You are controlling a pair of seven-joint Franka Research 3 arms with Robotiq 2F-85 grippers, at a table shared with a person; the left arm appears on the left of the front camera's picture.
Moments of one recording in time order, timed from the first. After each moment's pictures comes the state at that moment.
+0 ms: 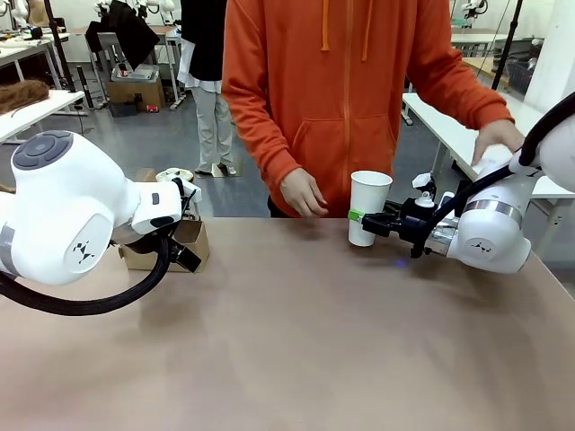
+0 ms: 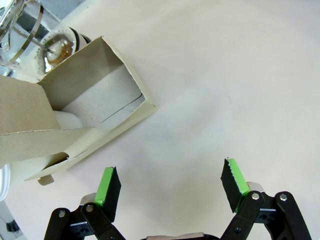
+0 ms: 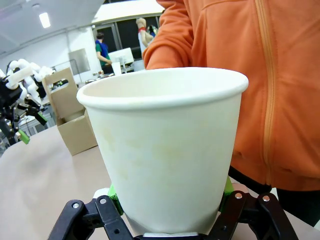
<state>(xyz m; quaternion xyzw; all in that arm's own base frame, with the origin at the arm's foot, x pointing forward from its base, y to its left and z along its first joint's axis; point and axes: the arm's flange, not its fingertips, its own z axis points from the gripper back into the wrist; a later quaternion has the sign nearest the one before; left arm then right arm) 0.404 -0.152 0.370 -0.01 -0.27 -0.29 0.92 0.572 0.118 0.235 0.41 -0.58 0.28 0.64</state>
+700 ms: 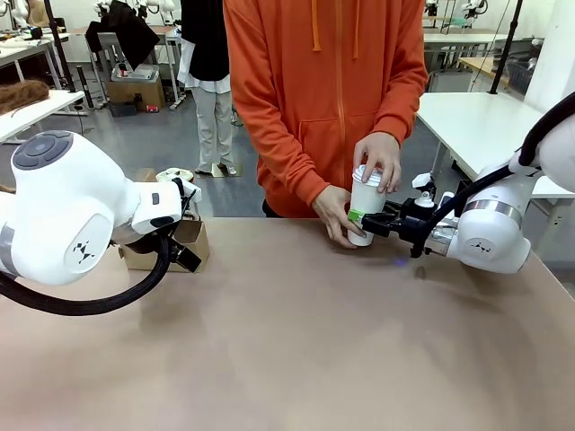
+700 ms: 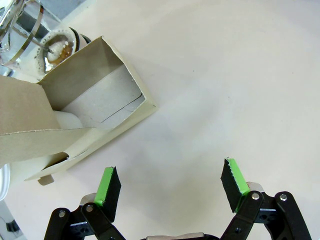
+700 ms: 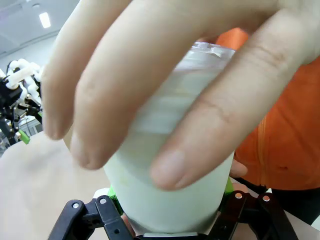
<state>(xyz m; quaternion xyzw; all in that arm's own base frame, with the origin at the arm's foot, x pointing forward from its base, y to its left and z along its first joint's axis) 0.404 -0.152 0.370 -0.01 -0.27 -0.29 0.92 0.572 0.119 0.235 0.41 -0.58 0.28 0.64</state>
